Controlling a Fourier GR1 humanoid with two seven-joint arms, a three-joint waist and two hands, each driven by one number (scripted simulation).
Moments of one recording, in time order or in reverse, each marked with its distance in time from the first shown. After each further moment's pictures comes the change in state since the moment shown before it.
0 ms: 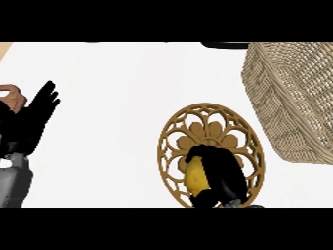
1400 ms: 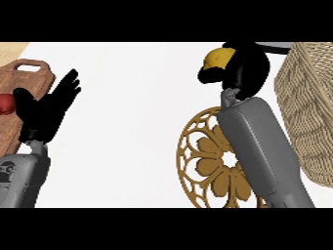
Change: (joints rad) left arm -0.097 -0.044 -0.063 0.011 -0.028 -0.044 0.000; right arm -0.725 0.055 -0.456 0.443 0.237 -0.507 0.516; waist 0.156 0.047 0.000
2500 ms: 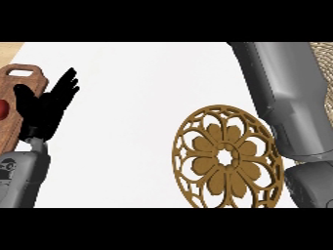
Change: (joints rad) left arm -0.017 0.000 0.012 0.023 -0.009 0.018 0.011; right arm -0.578 -0.084 -0.366 0.486 0.565 -0.054 0.152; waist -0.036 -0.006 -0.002
